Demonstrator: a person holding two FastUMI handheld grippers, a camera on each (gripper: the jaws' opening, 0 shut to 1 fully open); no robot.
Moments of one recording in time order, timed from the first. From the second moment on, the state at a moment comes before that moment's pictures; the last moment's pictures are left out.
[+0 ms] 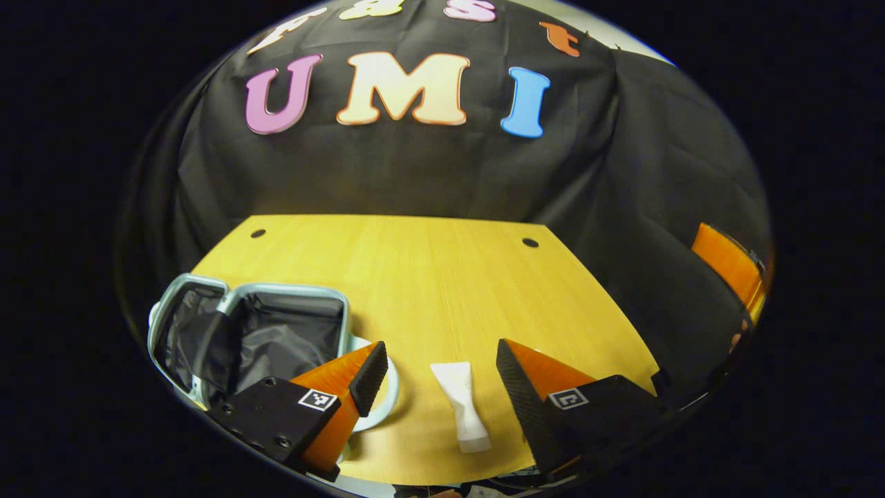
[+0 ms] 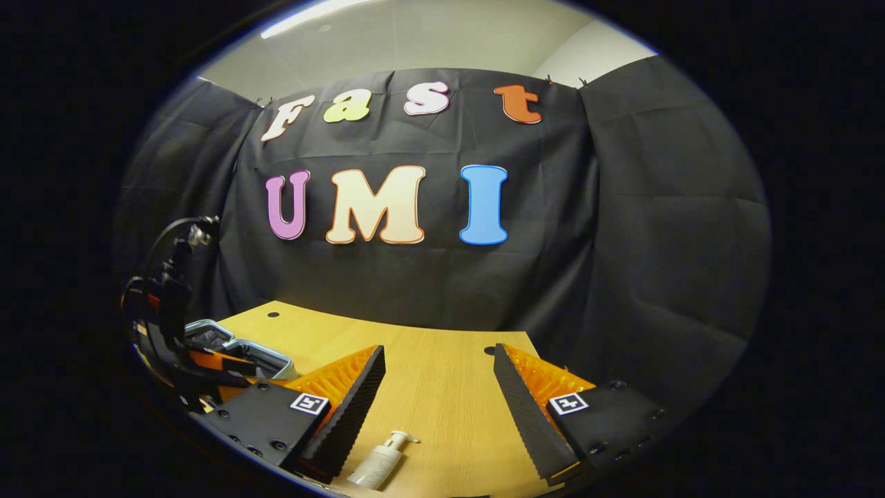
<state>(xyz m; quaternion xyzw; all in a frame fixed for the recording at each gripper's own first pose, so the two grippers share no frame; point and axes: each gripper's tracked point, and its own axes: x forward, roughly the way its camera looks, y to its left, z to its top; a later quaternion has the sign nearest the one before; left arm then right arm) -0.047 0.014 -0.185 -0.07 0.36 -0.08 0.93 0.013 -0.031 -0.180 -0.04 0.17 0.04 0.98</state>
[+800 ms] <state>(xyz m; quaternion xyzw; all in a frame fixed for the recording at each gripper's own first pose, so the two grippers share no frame) -0.090 -0.020 -0.325 -0.07 0.51 -0.09 0.85 -0.008 -0.025 -0.238 -0.05 0.26 0.04 0.96</state>
